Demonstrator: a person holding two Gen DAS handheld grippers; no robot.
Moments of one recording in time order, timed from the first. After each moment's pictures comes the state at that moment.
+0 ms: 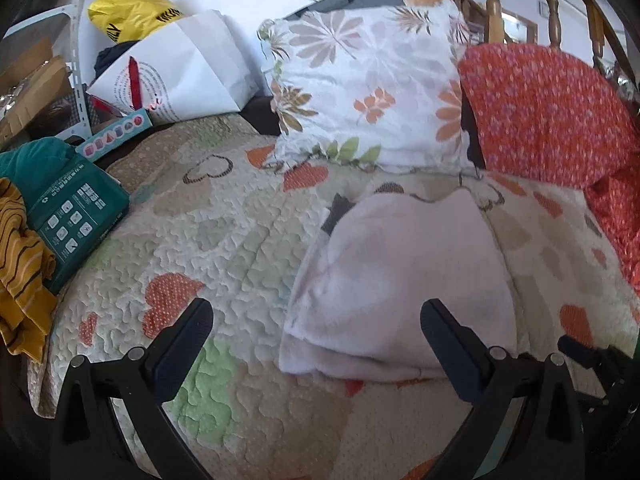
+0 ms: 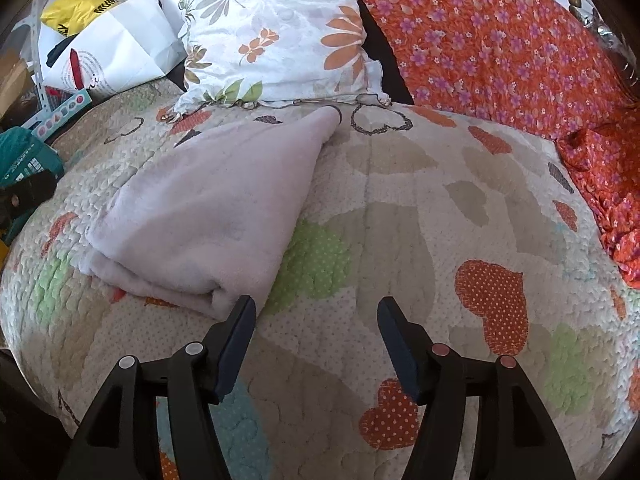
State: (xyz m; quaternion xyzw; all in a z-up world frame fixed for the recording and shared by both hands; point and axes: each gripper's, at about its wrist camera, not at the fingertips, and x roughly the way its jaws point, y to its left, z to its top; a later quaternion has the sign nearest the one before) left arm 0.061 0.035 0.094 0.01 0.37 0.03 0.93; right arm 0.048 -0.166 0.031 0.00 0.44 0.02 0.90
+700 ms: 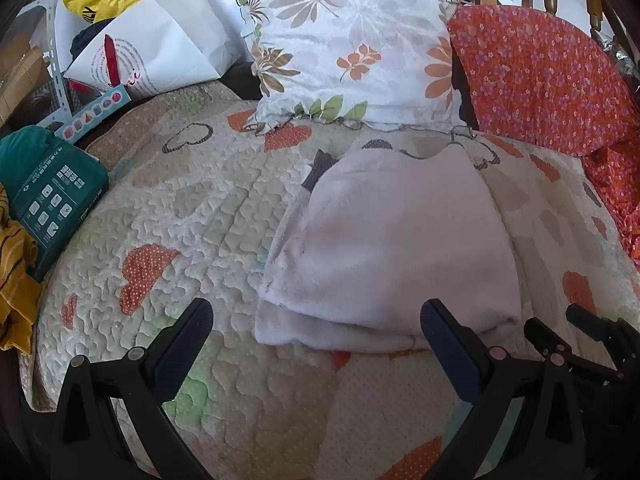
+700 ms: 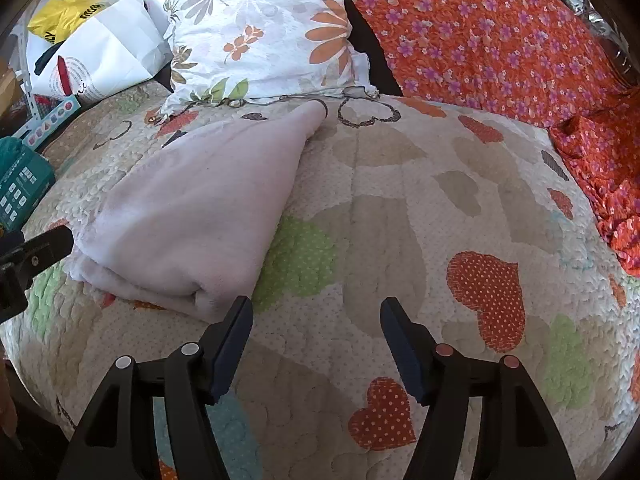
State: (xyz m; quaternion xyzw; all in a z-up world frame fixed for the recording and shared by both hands) left arm 0.067 0.023 0.070 0.02 0.42 0.02 0.91; right arm 0.051 -0.175 0.028 0.02 0.44 0.00 0.90
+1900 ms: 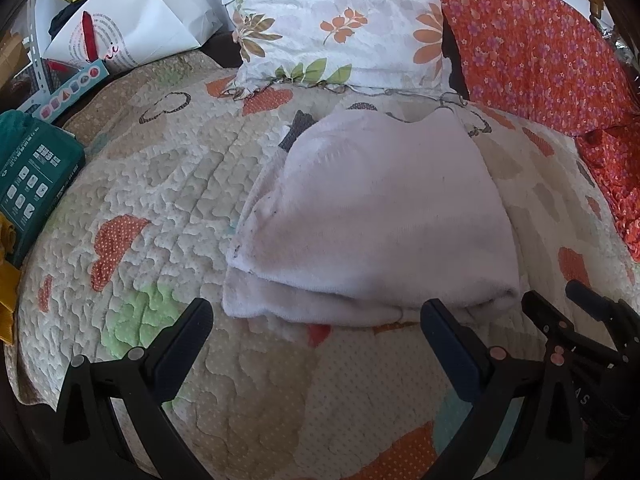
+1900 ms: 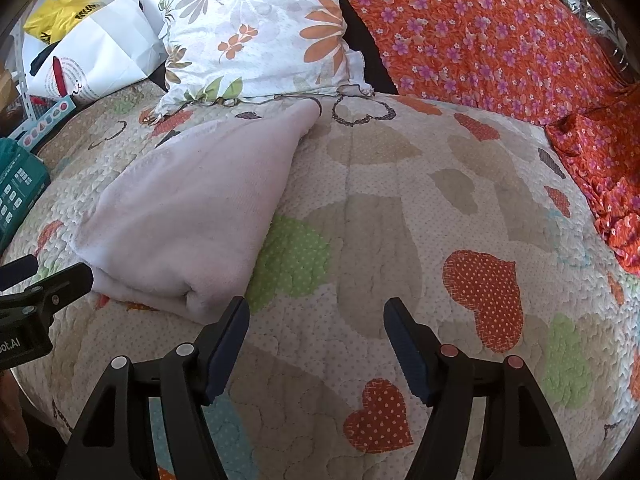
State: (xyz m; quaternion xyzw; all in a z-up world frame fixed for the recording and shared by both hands) left arm 0.071 0.014 0.048 0.01 0.47 -0.01 0.88; right arm 0.053 -0.181 0.025 0.01 0.44 0.00 0.90
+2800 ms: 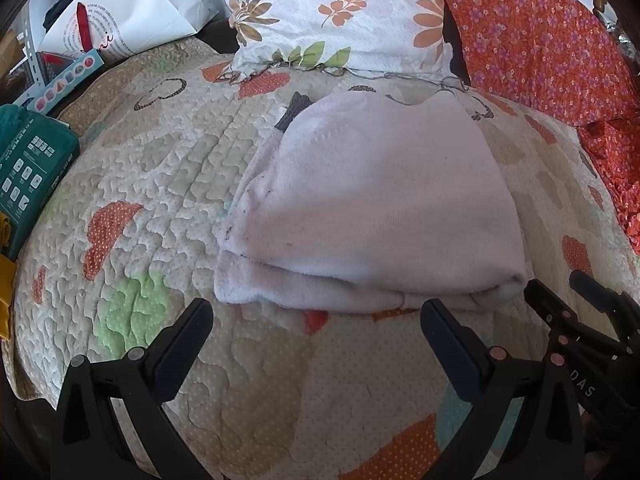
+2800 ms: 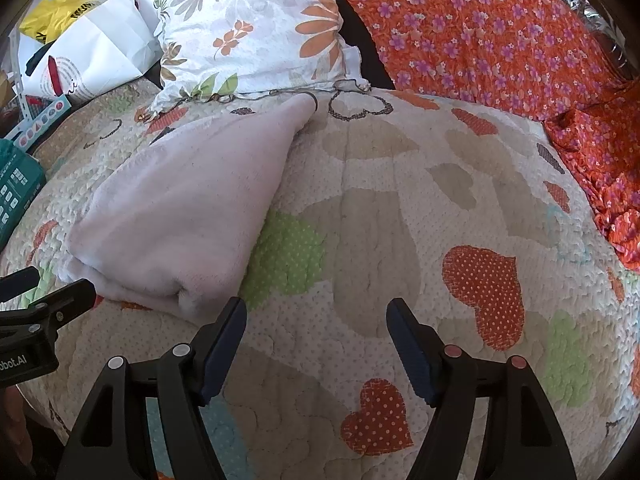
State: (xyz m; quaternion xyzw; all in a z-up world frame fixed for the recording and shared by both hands) left arm 0.072 0.015 0.037 0.01 0.49 -0.01 0.87; right arm 0.055 -0.182 0.021 0.01 0.45 0.00 0.89
